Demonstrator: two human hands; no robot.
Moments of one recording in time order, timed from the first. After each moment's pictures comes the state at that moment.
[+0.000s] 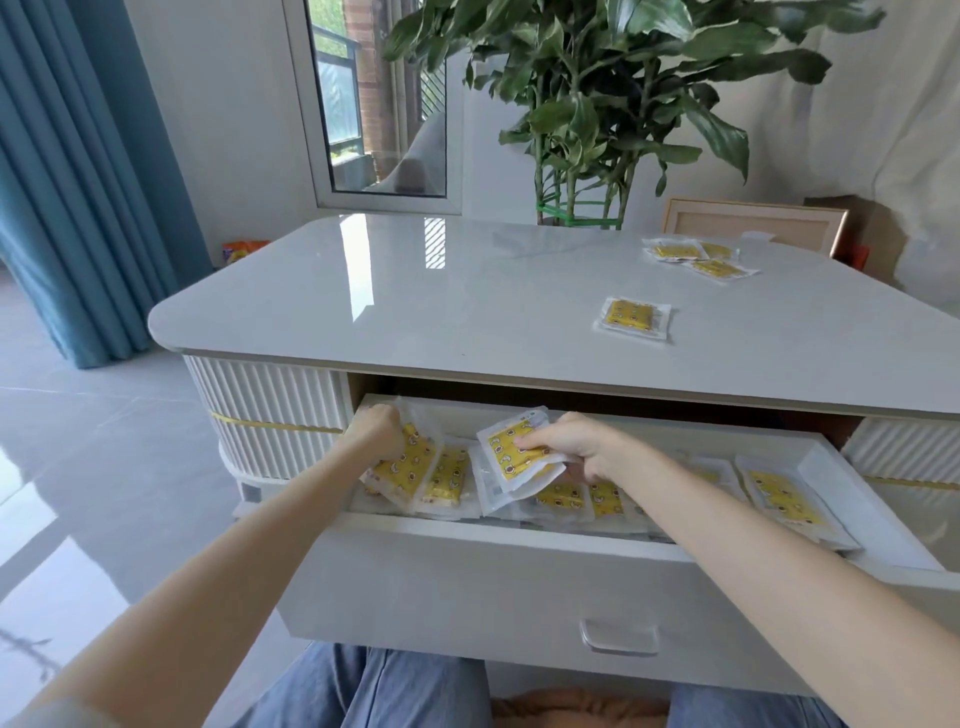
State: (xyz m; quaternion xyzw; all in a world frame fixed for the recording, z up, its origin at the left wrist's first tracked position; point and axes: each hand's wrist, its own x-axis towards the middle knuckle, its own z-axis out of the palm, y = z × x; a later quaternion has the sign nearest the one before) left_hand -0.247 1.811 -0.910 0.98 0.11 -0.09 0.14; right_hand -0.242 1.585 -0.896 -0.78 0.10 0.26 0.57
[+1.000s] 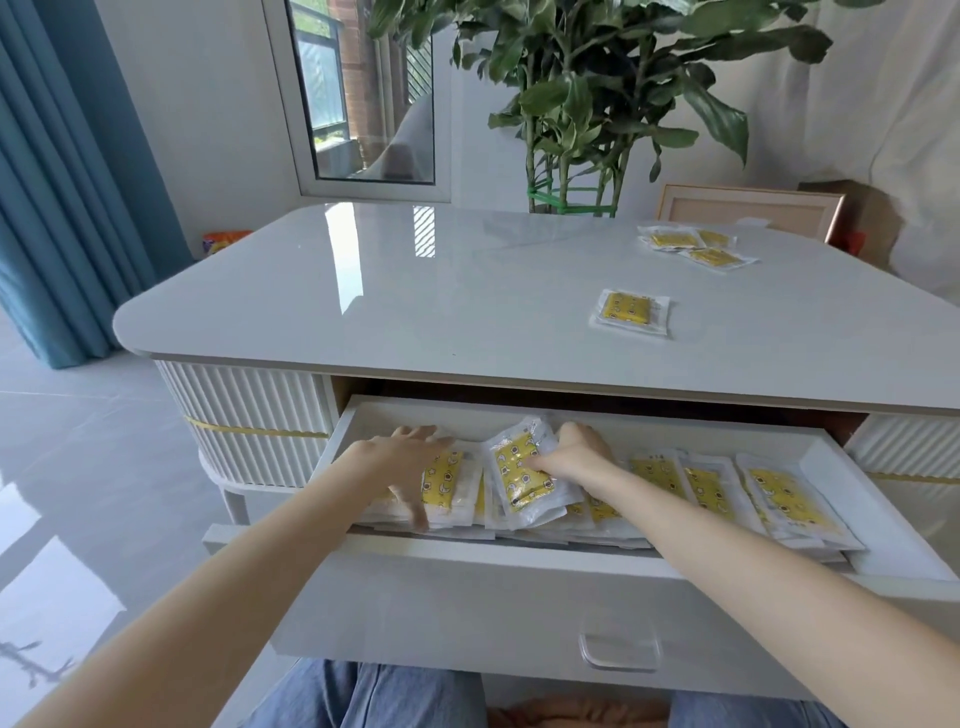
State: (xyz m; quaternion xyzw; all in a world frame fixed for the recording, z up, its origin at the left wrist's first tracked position) left_hand -0.237 1.788 -0.921 0.96 -0.13 -0.25 -0.07; right_hand -0.230 1.576 -0.927 -0.95 0.10 0.12 0.29
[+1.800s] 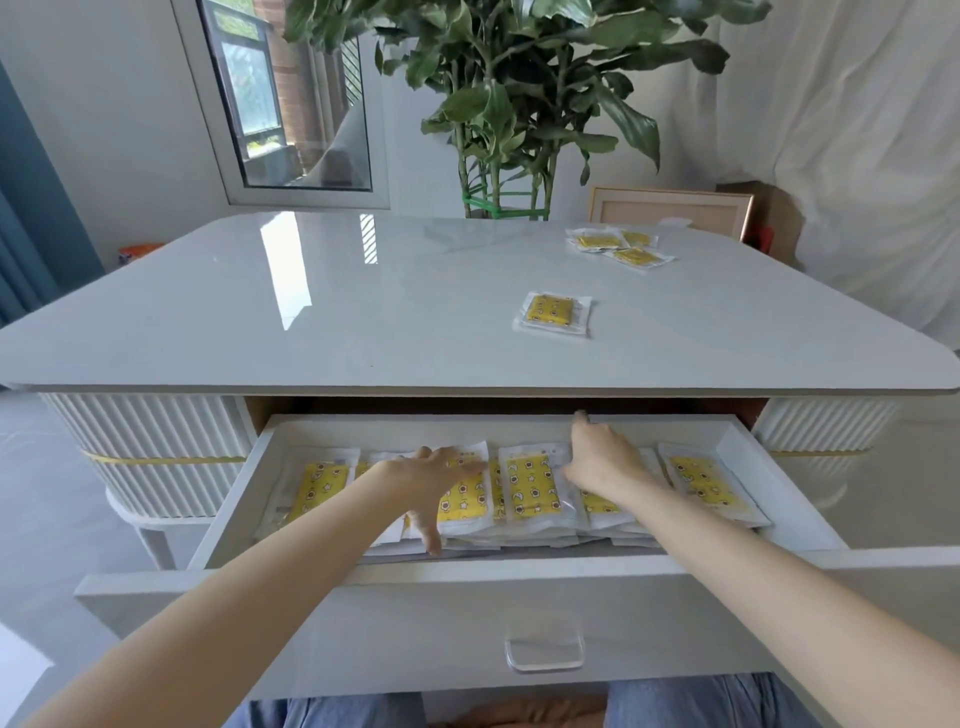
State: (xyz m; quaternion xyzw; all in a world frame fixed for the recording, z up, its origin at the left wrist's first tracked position) left_hand -0.234 1.696 -0.924 0.93 -0.24 -0.24 -0.12; right_hand -0.240 1.482 -0.922 -0.99 0.06 0.03 0.08
